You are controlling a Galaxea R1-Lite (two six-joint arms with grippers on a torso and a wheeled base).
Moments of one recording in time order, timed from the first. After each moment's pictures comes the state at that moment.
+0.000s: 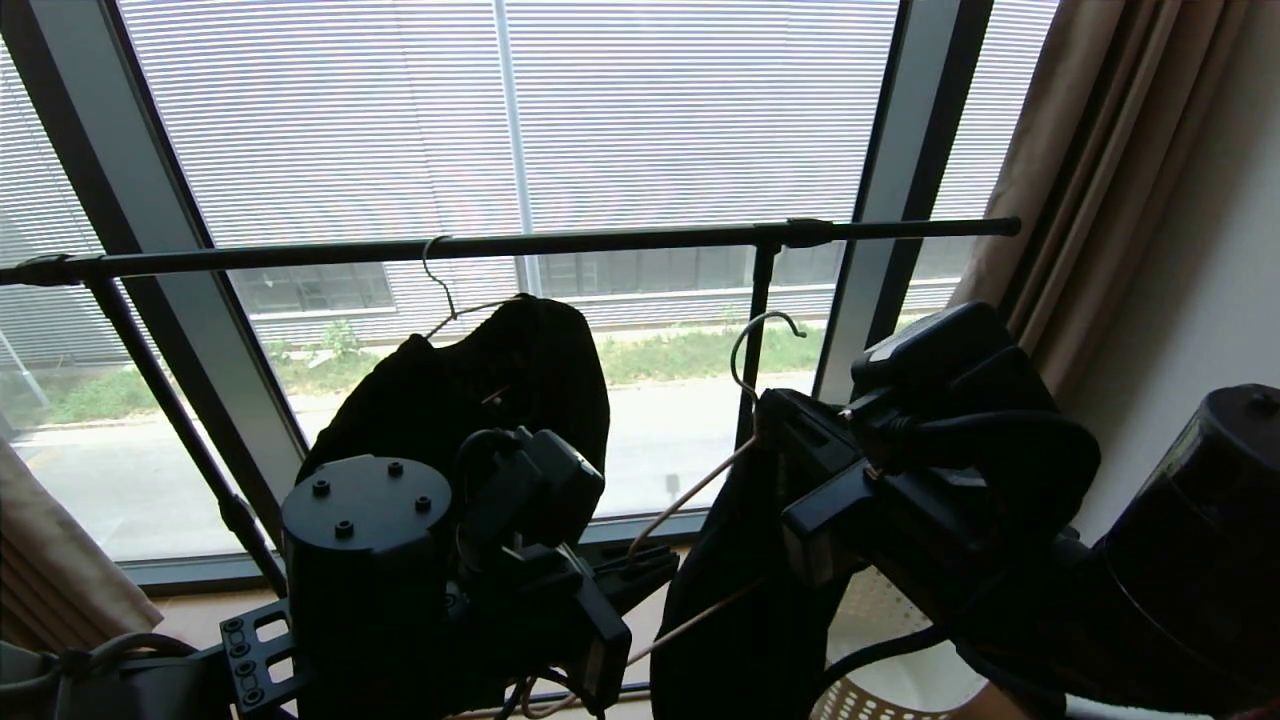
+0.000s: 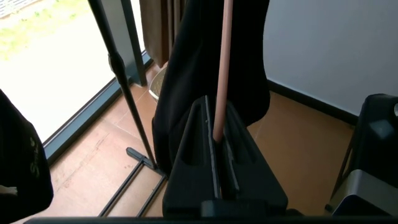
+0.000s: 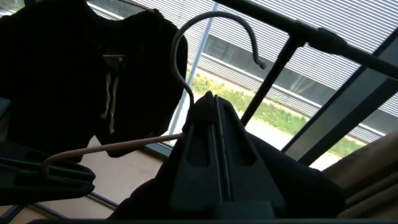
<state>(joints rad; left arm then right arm) -0.80 1.71 -0.49 -0.95 -0.16 0.00 1.04 1.60 -0.65 -0.94 -0.61 -0.27</state>
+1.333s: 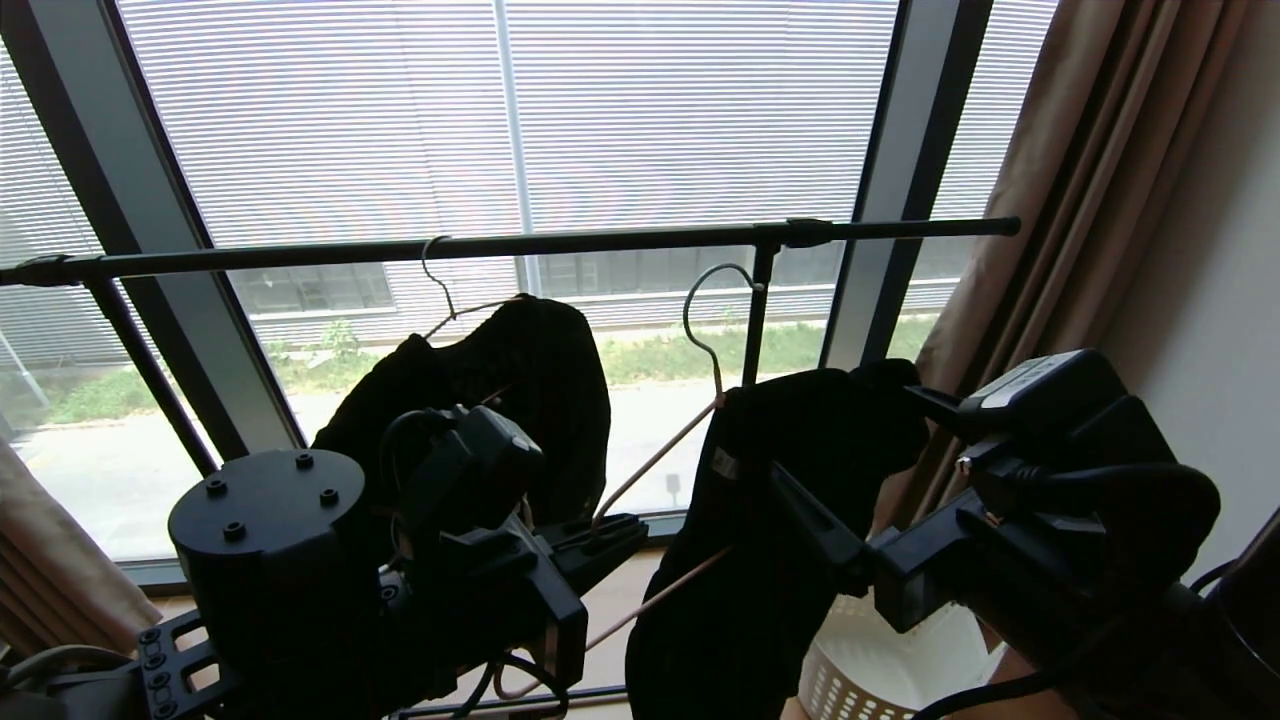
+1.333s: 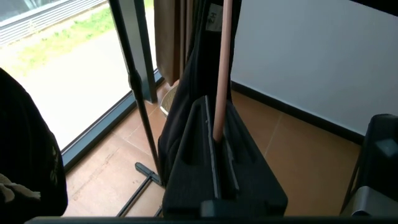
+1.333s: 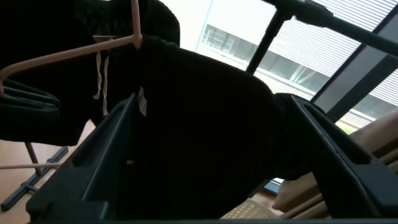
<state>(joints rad) -0.76 1.65 -0.43 -1.04 -0.16 0.00 0.99 1.48 -0.51 -0.90 -0.61 -0.24</state>
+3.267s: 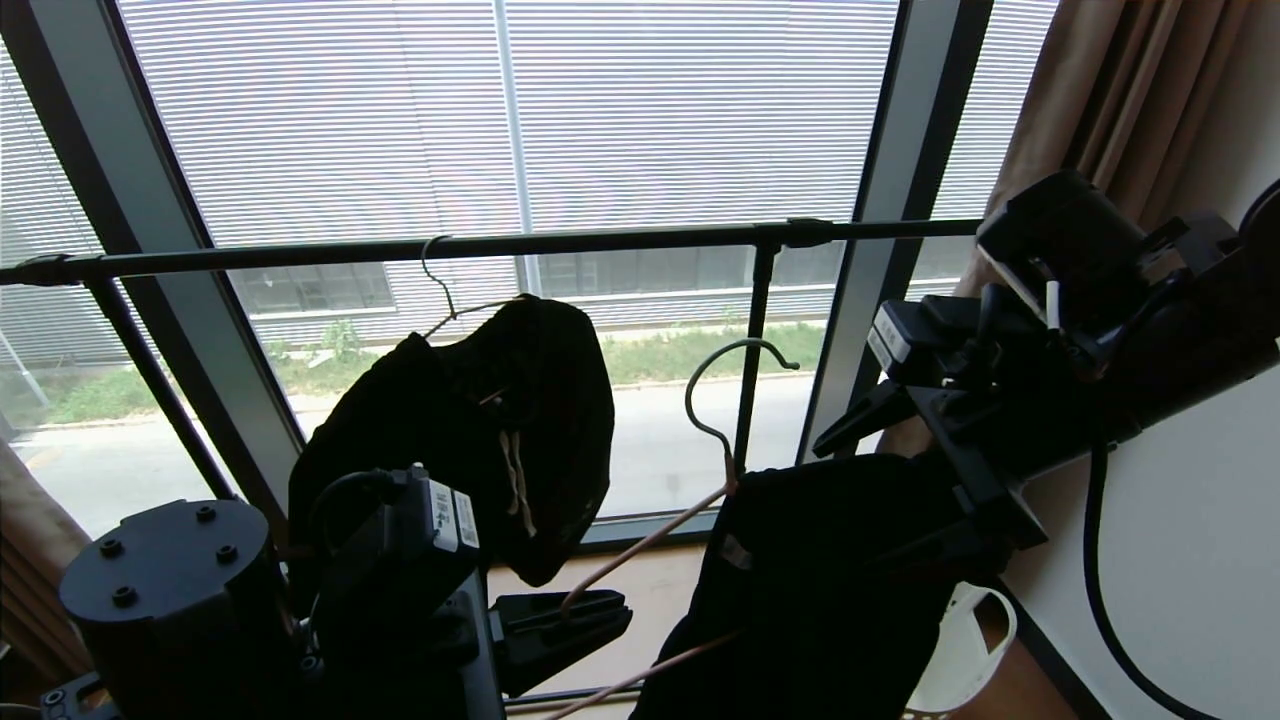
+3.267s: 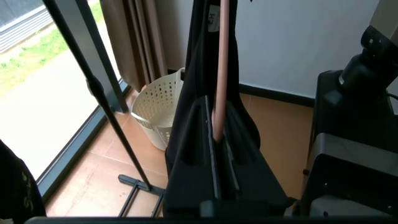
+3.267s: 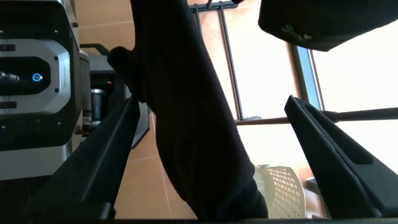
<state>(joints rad) -0.71 1.59 -0.27 -1.14 -0.44 0.10 0.43 1.75 -1.52 0.85 0.58 -0.88</state>
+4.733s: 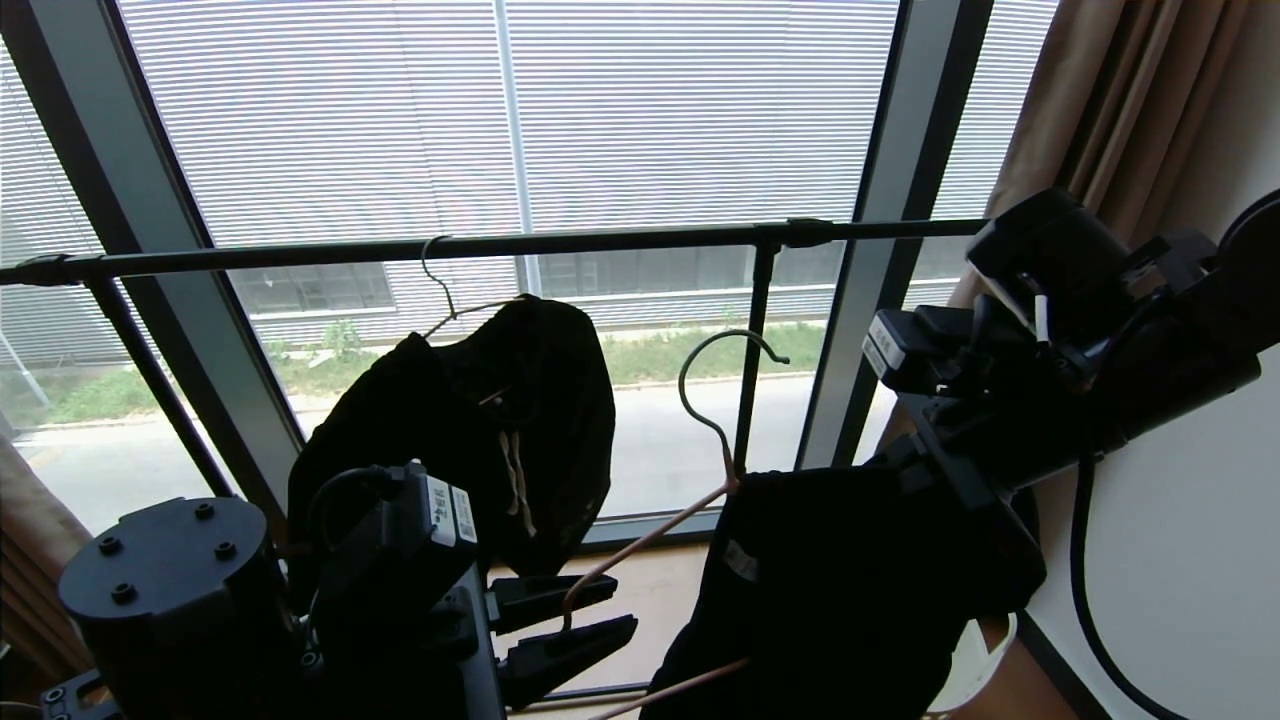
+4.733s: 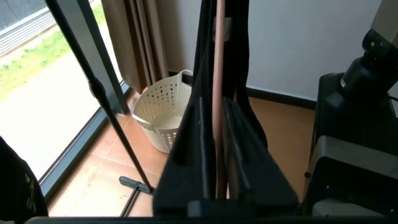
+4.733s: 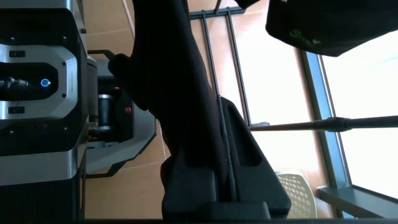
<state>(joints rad) -0.70 1.59 -0.27 -1.14 -0.44 0.09 0.43 1.76 -1.48 0.81 0.62 -0.86</state>
